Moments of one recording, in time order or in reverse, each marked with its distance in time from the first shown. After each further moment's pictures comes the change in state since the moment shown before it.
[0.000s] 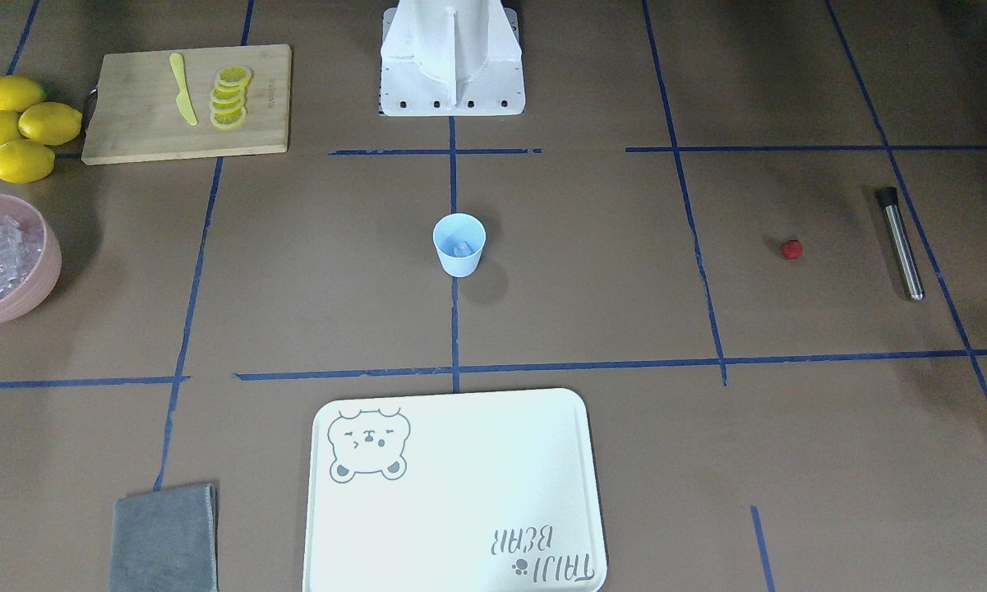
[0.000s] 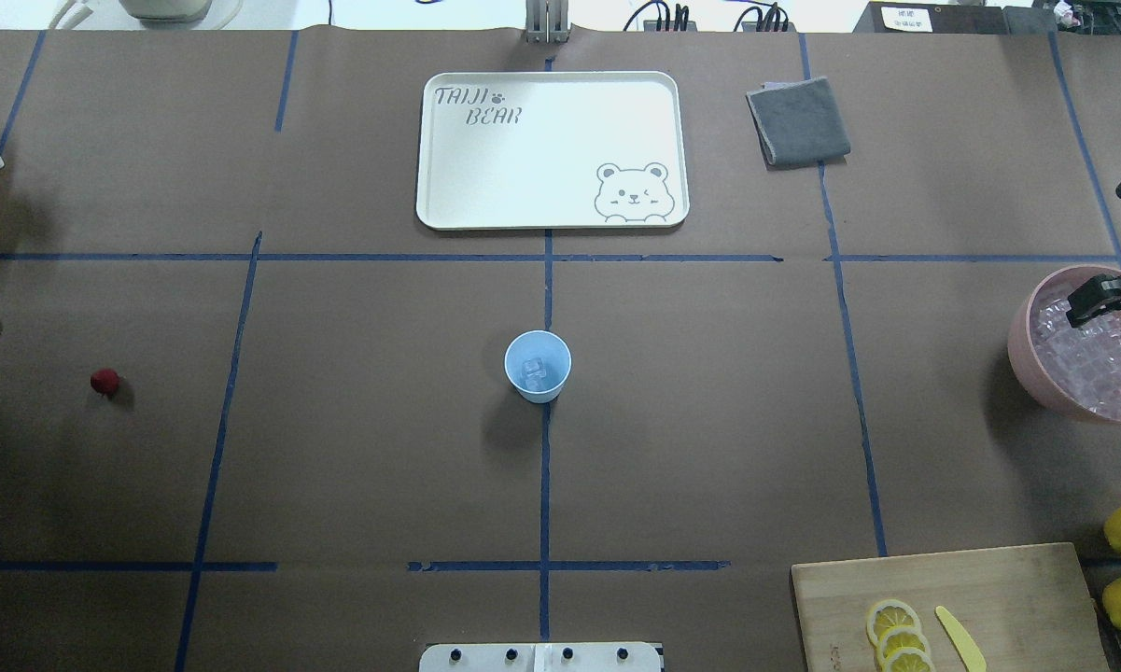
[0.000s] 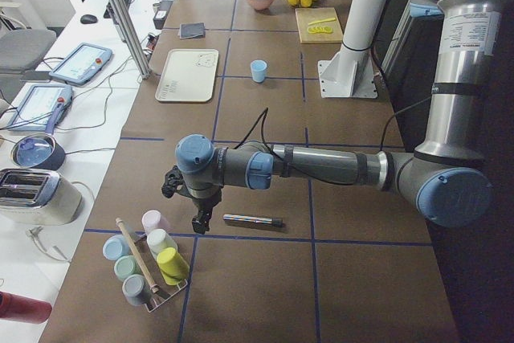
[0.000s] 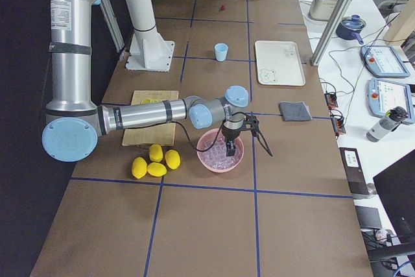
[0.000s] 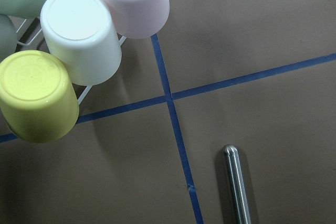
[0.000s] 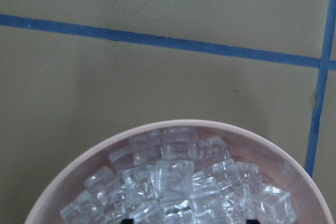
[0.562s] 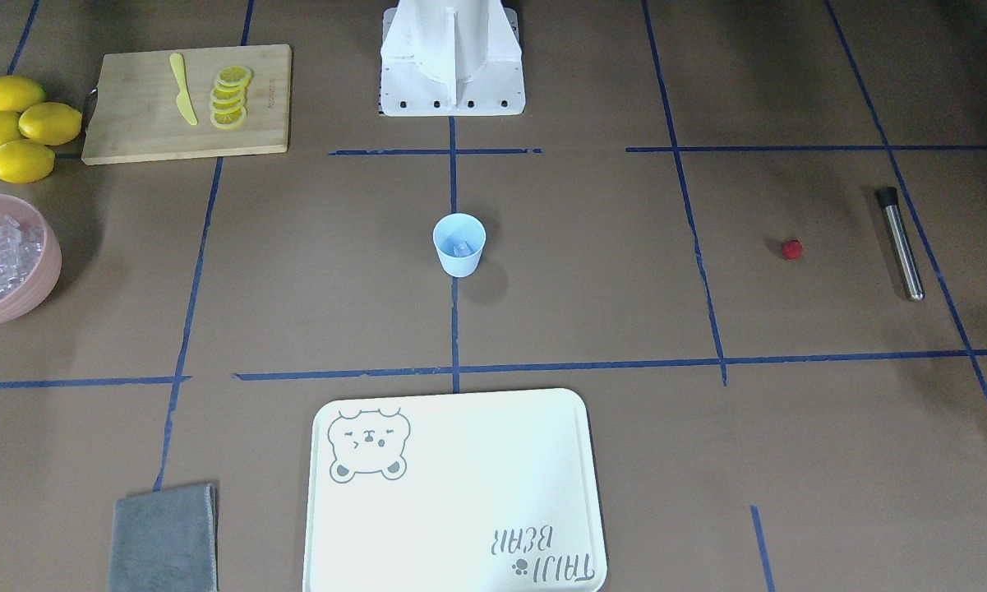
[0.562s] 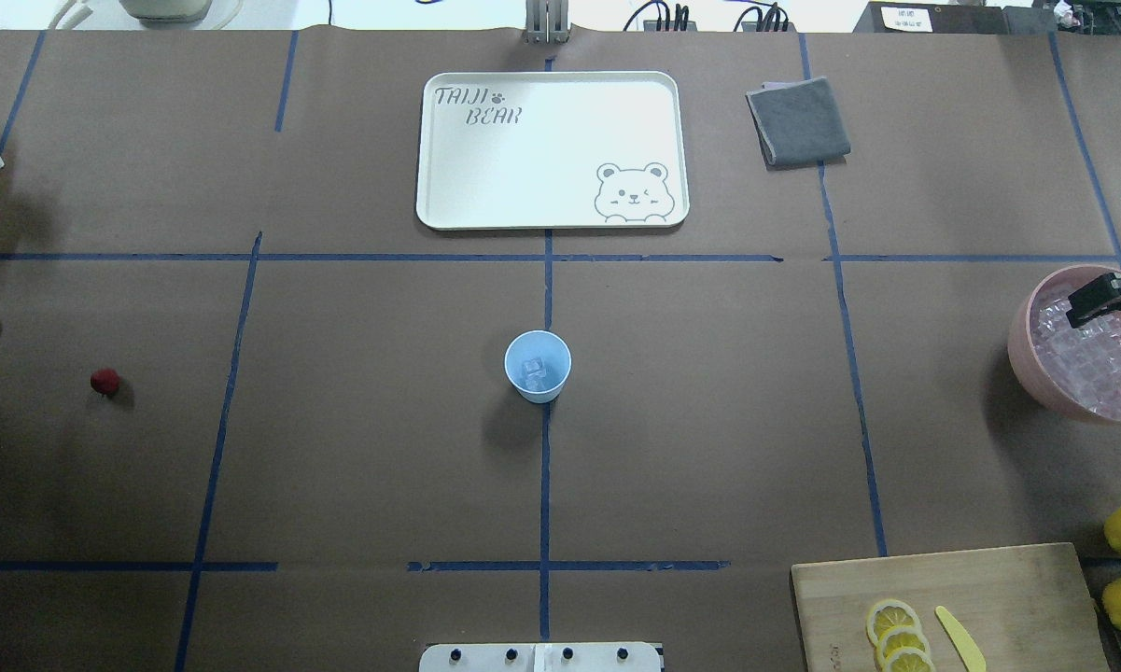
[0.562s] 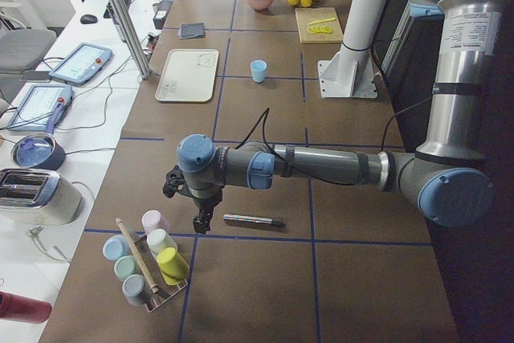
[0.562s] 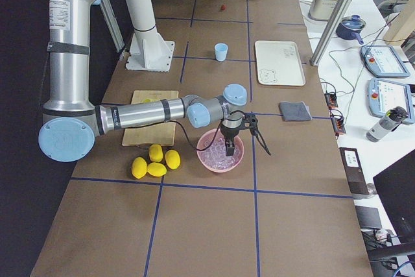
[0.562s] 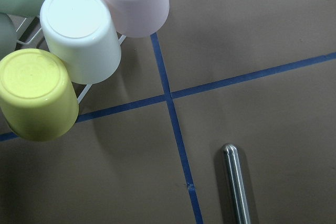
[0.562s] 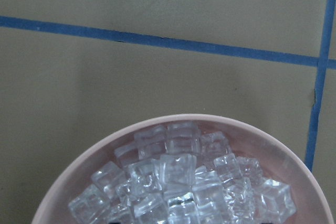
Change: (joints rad) left arm 0.000 0.008 -0.010 0.000 0.000 -0.001; right arm 0.004 -0.023 0.023 0.000 0.000 0.010
